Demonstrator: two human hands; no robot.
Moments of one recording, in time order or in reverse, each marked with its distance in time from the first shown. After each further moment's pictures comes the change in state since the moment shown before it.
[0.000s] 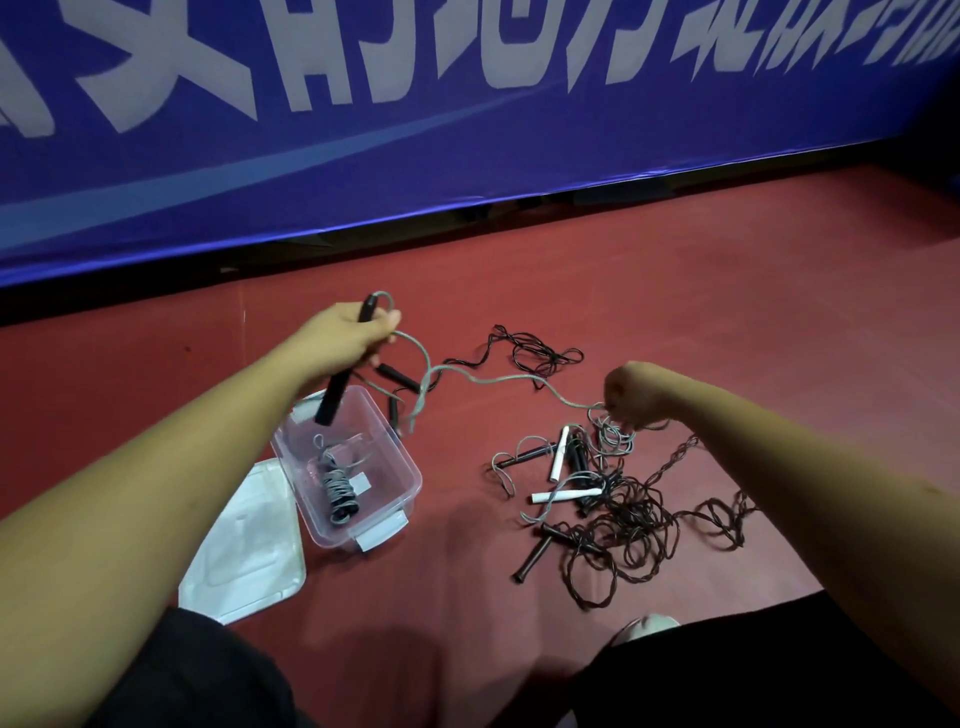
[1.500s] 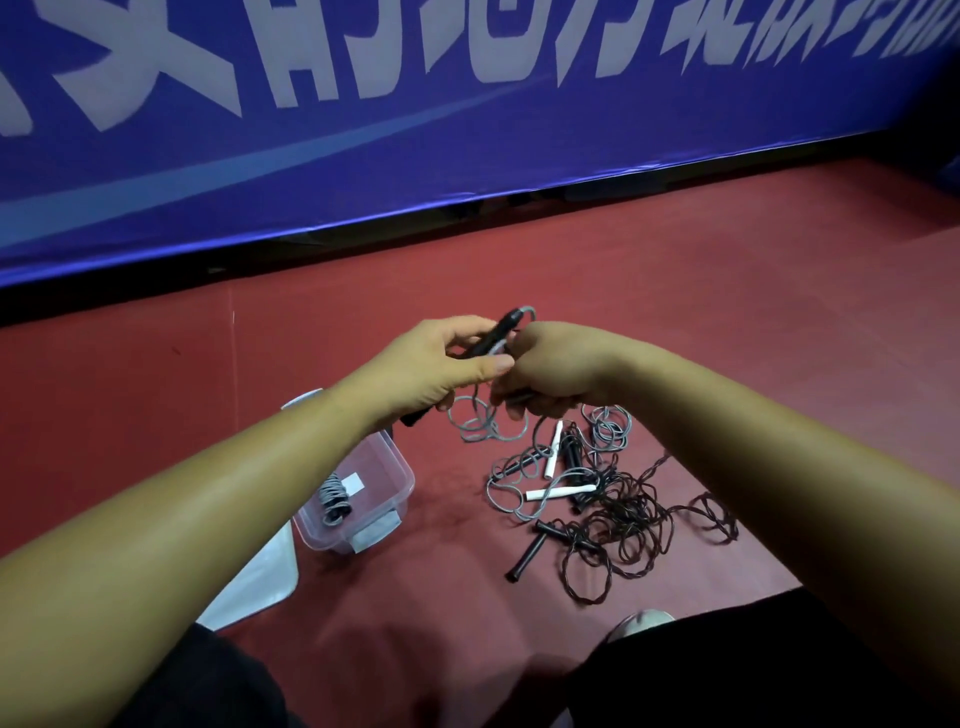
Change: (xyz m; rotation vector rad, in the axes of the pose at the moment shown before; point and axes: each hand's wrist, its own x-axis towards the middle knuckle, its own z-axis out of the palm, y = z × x) left_hand -0.041 0.046 0.074 -0.081 -0.301 0.278; right_hand -0.065 -0.105 -0.011 0.389 -0.230 -0.329
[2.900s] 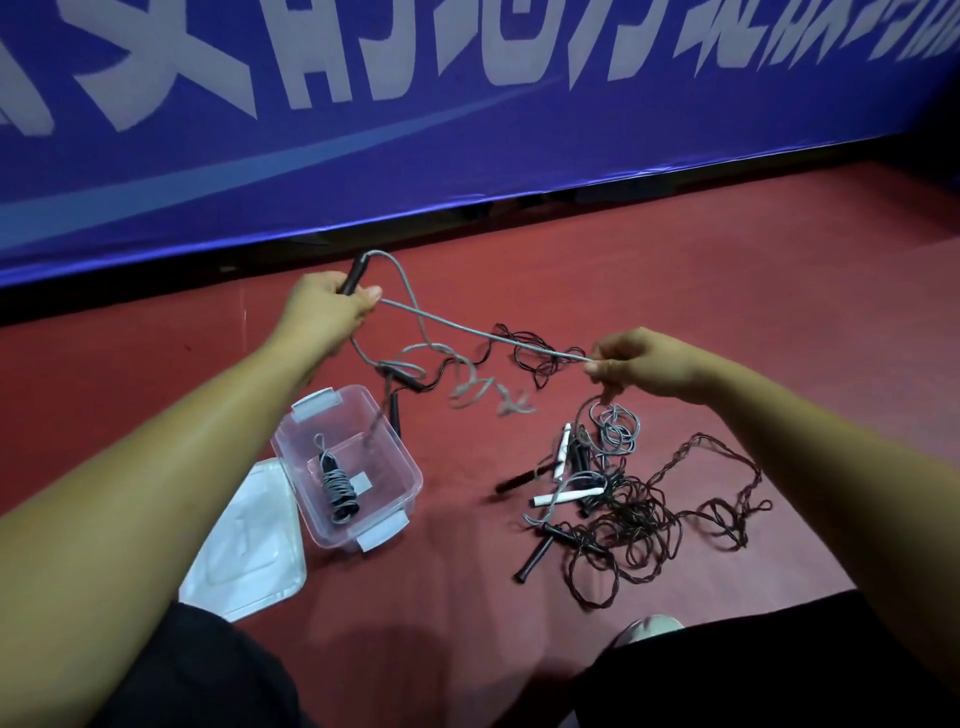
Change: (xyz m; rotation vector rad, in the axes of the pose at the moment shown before) left_hand 0.010 -0.032 -0.093 0.203 0.597 -0.276; right_hand 0.000 0.087 -0.058 -0.095 0.210 -0.135
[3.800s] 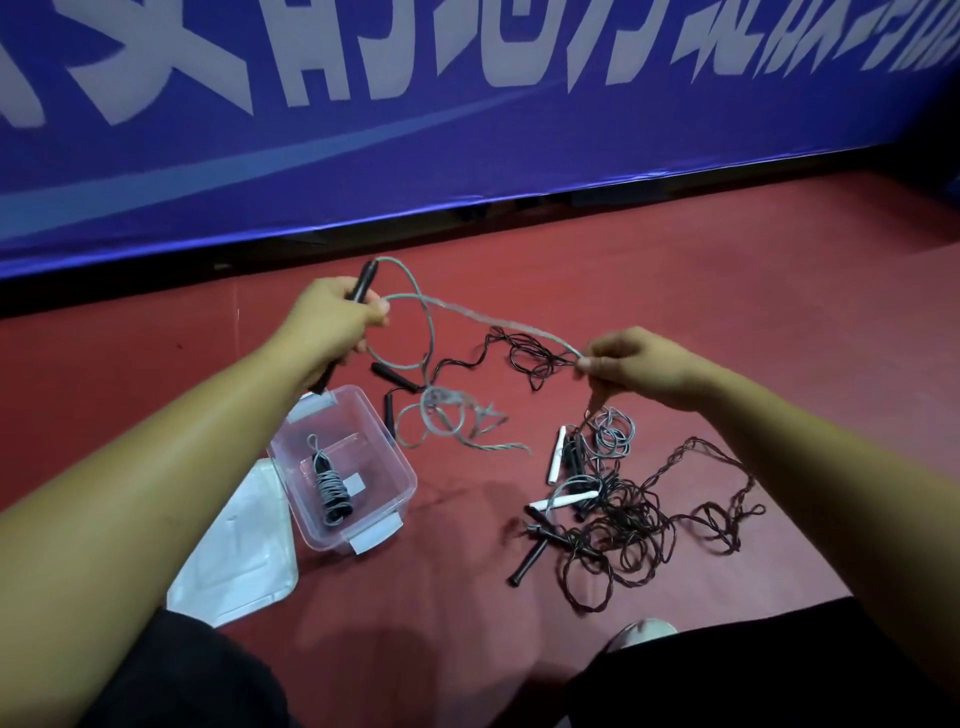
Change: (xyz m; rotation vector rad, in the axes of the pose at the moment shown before) left_hand -0.014 0.012 0.004 -0.061 -0.078 -0.063; right_hand -0.005 -0.011 0.006 0.141 0.008 0.015
